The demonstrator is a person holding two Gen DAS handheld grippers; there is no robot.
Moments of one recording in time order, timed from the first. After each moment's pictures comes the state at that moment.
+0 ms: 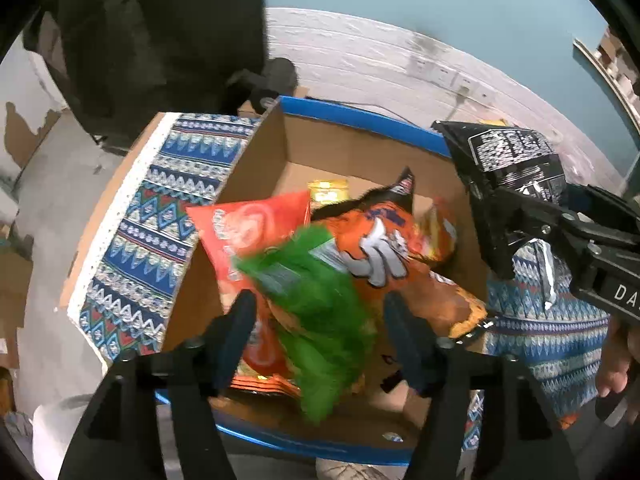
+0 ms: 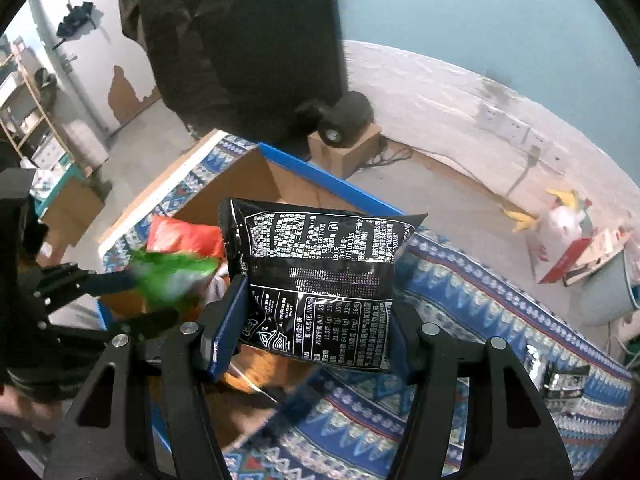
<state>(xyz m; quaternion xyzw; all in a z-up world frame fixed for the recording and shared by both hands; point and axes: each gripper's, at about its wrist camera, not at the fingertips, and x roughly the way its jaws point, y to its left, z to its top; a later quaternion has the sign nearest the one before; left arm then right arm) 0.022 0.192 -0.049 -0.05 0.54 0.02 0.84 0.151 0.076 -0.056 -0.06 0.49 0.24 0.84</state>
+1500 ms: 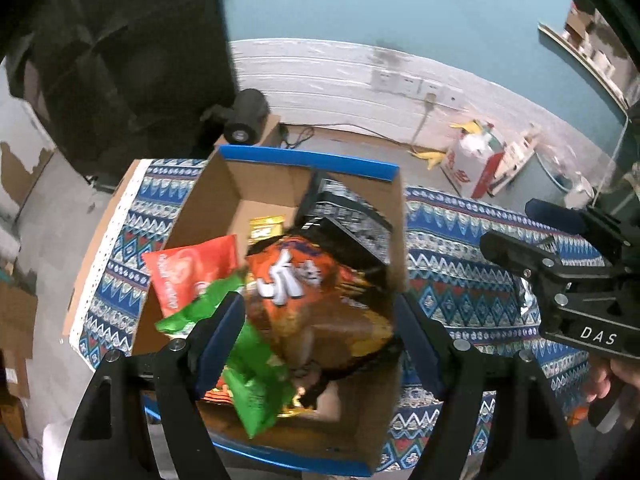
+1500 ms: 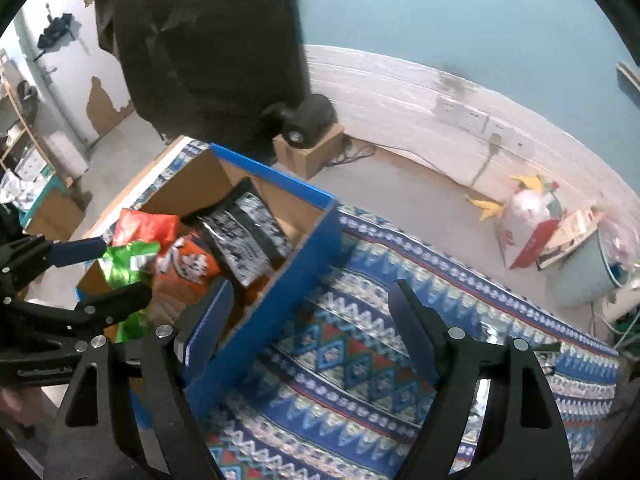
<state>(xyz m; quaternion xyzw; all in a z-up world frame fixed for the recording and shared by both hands) 0.026 0.115 -0.017 -0.01 0.51 -0.01 0.86 0.138 0.005 -0.044 -0.06 0.48 0.19 0.85</state>
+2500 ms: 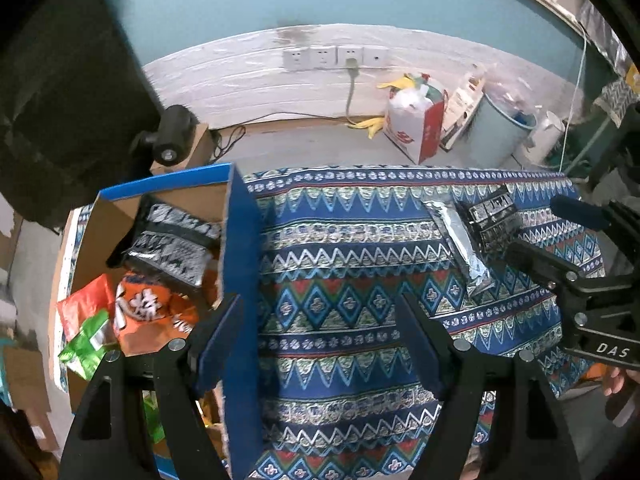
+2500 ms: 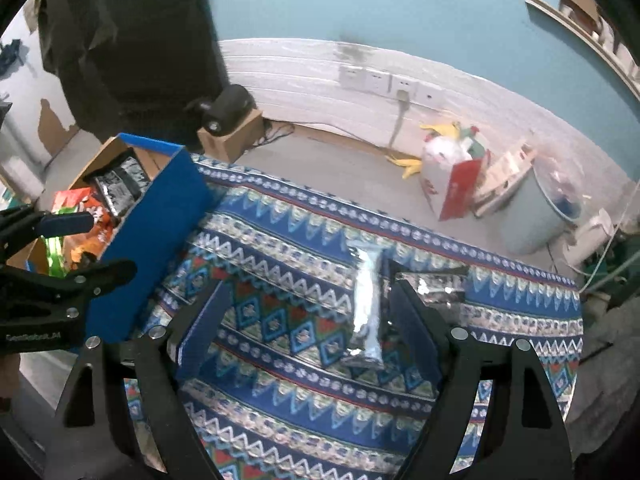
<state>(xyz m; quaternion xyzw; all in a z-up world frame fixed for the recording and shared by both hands) 0.042 -0.031 -0.036 0.08 0.53 -0.08 0.84 0.094 -0.148 -0.049 -0.04 0.50 0.09 0.86</state>
